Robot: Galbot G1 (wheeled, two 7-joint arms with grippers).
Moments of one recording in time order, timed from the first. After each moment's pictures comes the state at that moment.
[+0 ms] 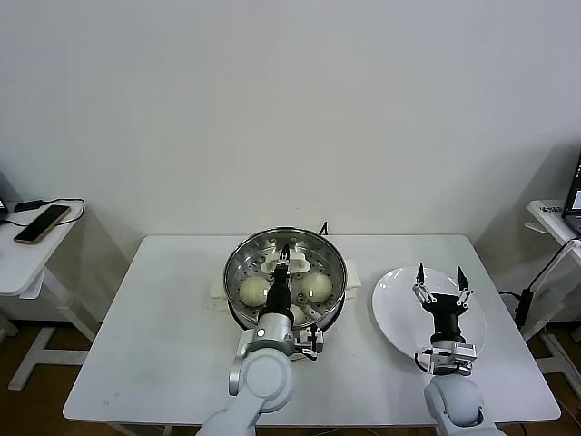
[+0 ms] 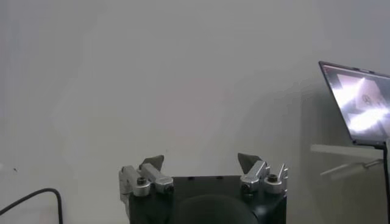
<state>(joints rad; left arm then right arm) 1.03 -1.46 0.08 -1.84 1.60 0.51 0.28 -1.23 1.20 0.48 1.56 0.24 0.39 0.29</state>
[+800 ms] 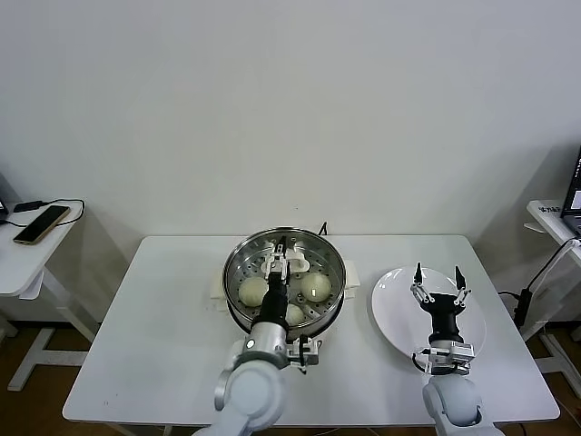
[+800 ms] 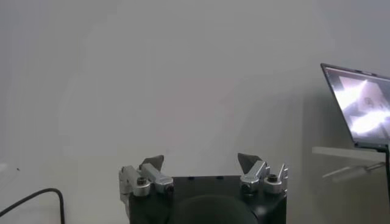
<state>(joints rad) 1.11 -1.41 0.08 -1.97 1.50 0.52 0.28 -1.23 1.21 0.47 1.56 0.23 0.39 0.29</state>
